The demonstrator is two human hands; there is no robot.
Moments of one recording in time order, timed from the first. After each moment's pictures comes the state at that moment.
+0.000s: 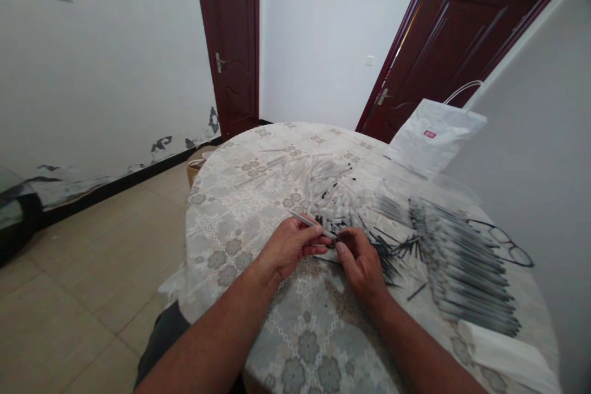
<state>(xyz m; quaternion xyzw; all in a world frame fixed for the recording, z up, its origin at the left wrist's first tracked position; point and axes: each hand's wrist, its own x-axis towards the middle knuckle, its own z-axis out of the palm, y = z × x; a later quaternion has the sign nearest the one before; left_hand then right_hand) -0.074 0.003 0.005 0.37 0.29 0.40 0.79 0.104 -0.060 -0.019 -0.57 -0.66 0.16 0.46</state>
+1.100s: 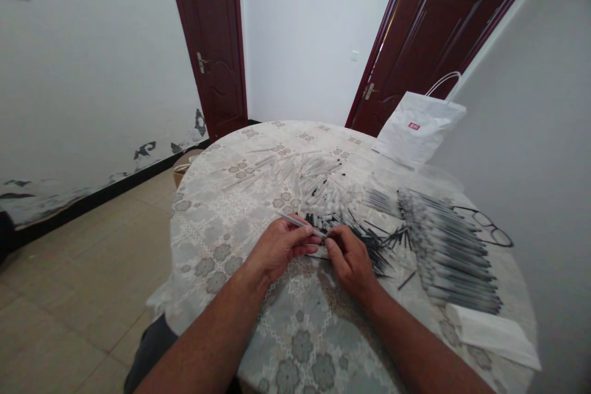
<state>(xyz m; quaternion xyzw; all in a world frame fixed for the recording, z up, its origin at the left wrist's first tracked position) -0.074 0.000 0.012 0.38 0.31 0.39 0.78 0.101 -0.063 -0.008 -0.57 -0.68 0.14 0.45</state>
